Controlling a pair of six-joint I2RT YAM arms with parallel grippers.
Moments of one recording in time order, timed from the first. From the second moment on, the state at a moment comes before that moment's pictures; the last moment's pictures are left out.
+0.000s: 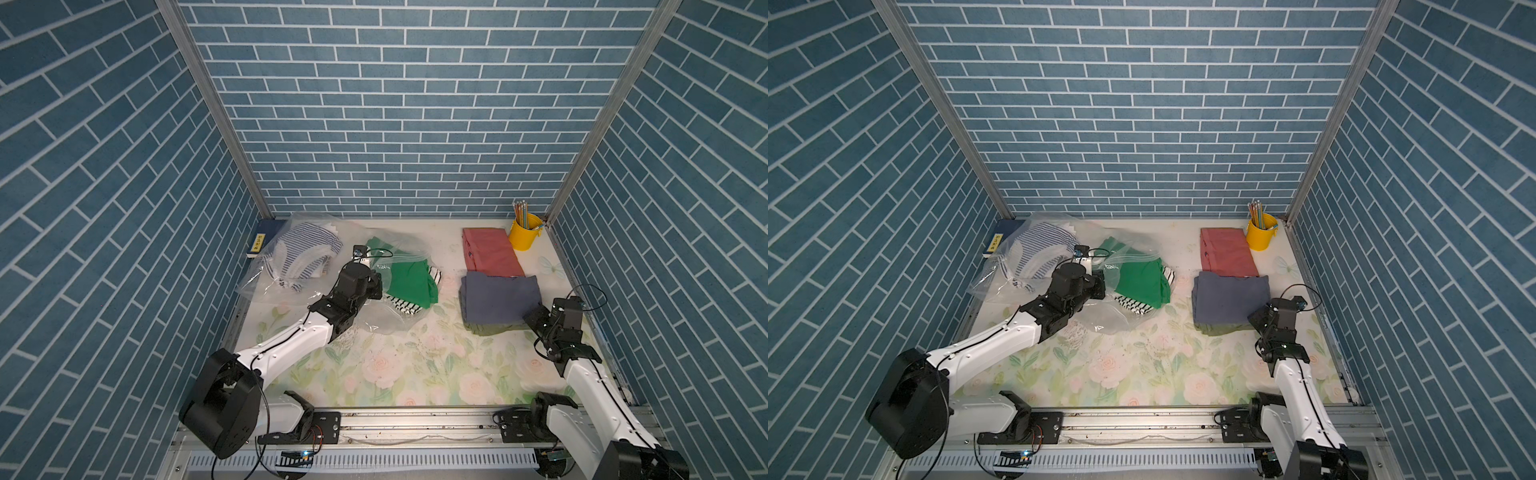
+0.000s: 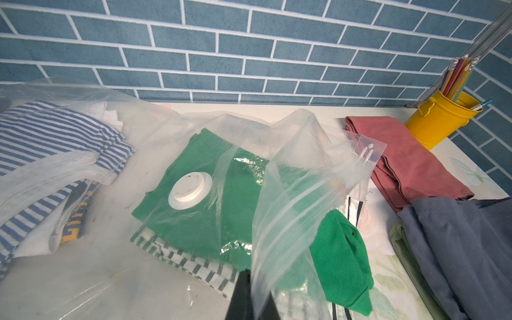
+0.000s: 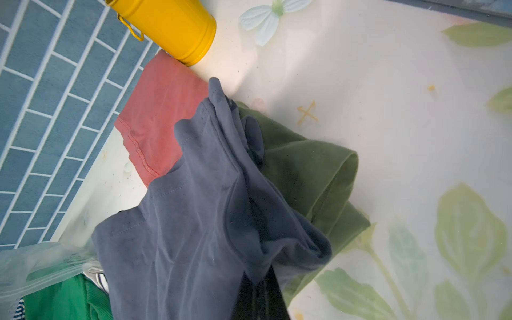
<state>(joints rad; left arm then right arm) -0.56 1.31 0.76 0.07 -0.24 -0.33 -0.10 0.86 0.36 -0.18 -0.02 0.73</state>
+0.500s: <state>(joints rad) -0.56 1.31 0.76 0.07 -0.24 -0.33 -0.15 0.79 0.44 -0.18 -0.09 0.57</state>
